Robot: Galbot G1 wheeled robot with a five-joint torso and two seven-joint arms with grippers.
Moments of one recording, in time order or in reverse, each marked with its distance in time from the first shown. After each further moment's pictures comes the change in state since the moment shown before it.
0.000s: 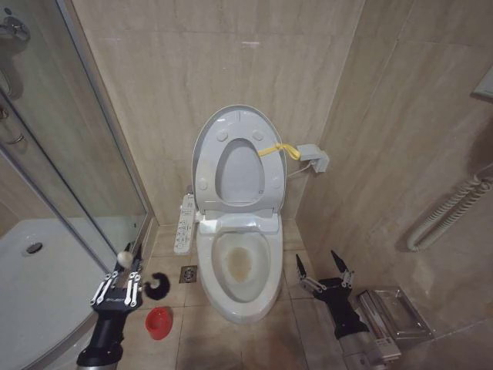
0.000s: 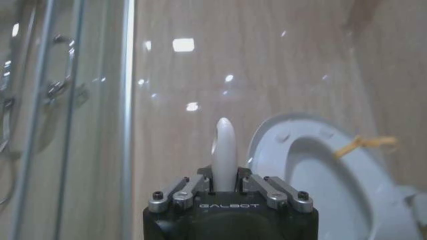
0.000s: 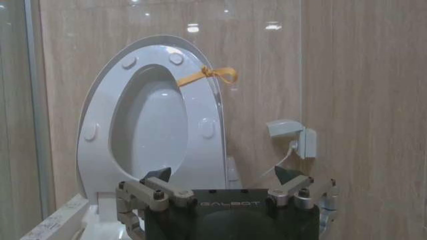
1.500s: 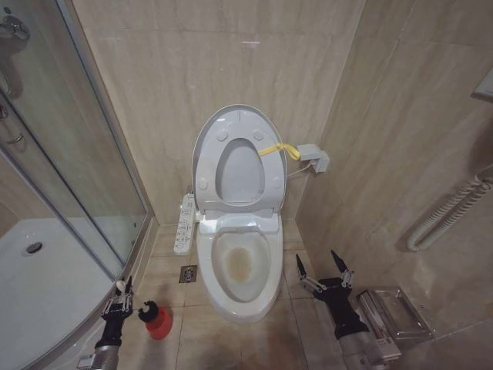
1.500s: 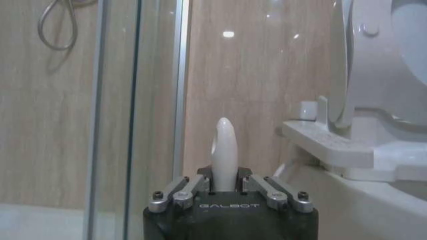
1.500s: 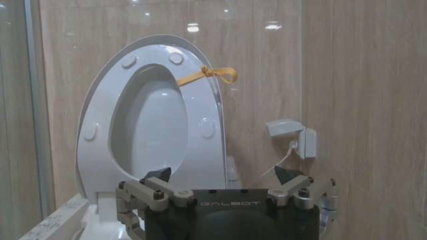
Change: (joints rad) left arm -0.562 0.203 0.057 1.153 -0.336 -0.270 0.210; right arm 0.000 0.000 0.000 0.000 0.000 0.000 0.000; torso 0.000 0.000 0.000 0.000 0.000
